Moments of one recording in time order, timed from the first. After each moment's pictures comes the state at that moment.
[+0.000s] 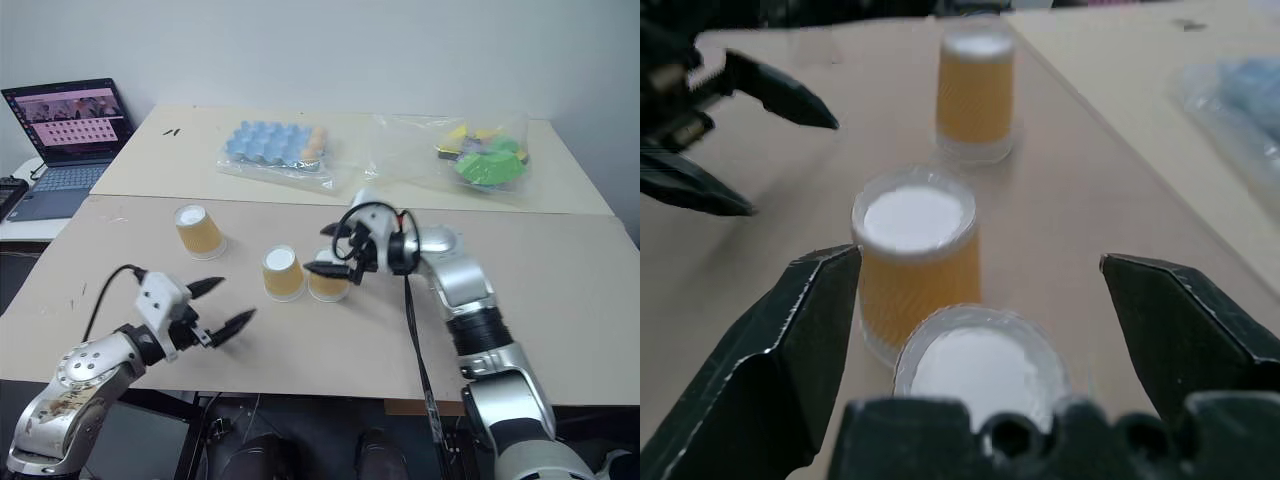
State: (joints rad) left arm 0.09 0.55 0.22 -0.49 -0.36 0.46 -0.51; right arm -0.75 -0.48 0.07 0.04 0.36 0.50 1.04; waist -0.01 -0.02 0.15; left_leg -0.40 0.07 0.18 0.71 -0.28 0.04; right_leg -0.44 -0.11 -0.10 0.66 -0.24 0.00
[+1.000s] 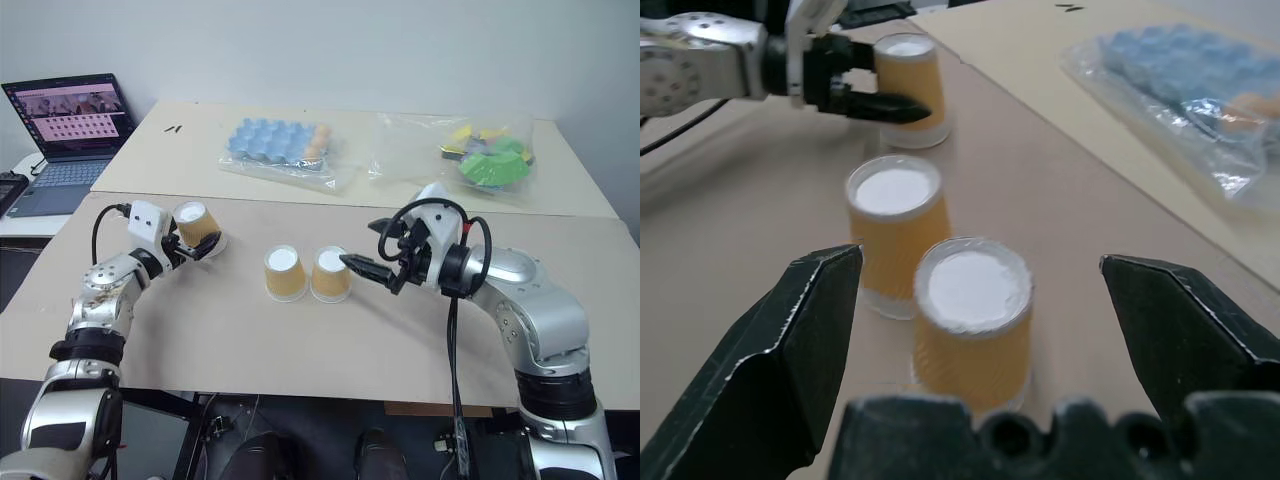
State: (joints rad) left arm -0.72 0.53 0.15 0.77 -0.16 -0.03 -0.65; right arm -0.45 -0.65 -0.06 -0.44 0.58 0.81 0.81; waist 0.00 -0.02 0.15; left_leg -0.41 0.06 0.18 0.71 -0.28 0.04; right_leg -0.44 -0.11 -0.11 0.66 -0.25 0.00
